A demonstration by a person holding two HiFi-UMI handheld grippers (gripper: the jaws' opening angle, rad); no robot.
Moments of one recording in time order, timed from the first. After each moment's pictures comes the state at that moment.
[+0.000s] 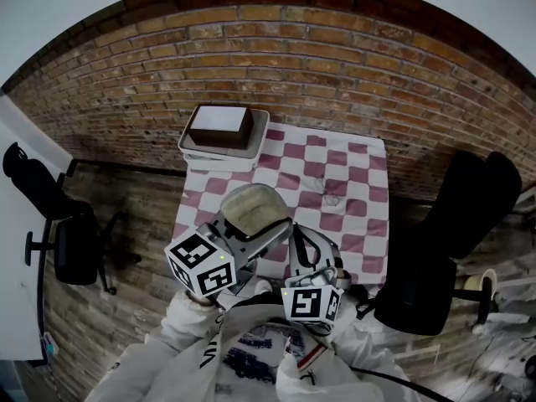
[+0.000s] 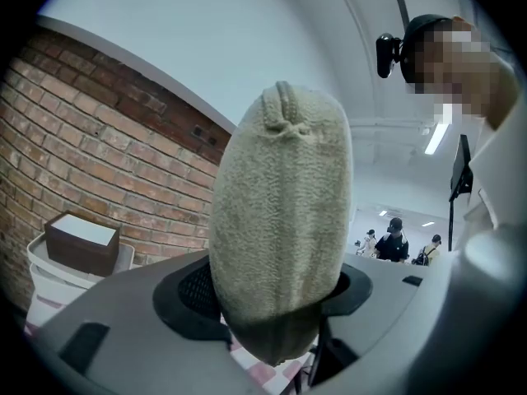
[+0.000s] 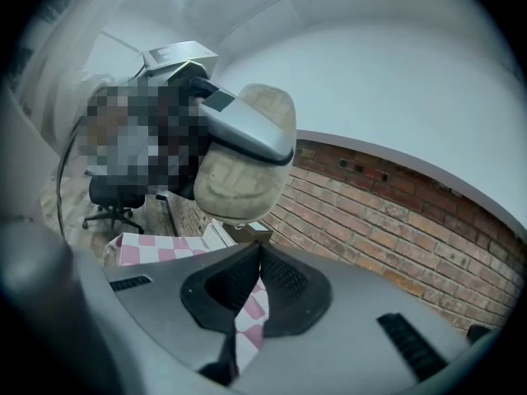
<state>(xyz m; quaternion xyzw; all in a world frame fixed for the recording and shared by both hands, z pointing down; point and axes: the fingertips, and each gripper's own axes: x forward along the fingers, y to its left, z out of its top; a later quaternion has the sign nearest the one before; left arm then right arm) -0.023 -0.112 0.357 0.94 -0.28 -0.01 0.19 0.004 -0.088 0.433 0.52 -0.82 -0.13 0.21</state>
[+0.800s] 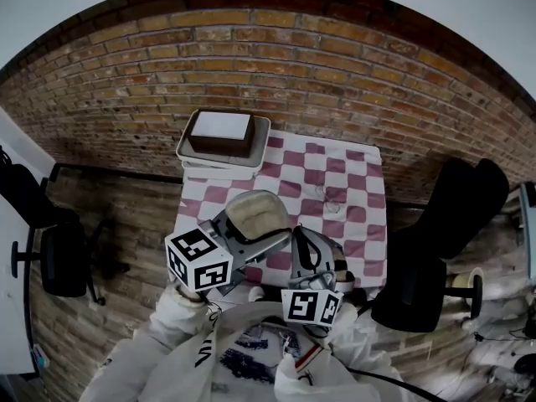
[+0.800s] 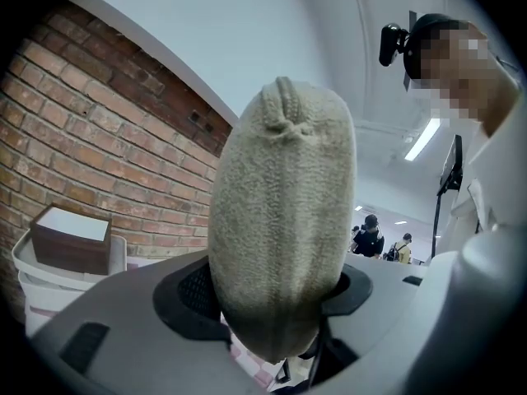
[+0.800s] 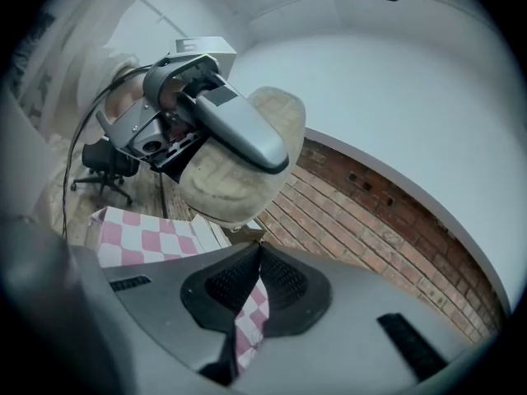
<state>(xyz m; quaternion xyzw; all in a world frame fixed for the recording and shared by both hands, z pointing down) -0.066 -0.128 0.372 0.96 -0.19 0.02 0.21 -0.035 -0.111 0.431 0.54 -0.77 -0.20 0.28</state>
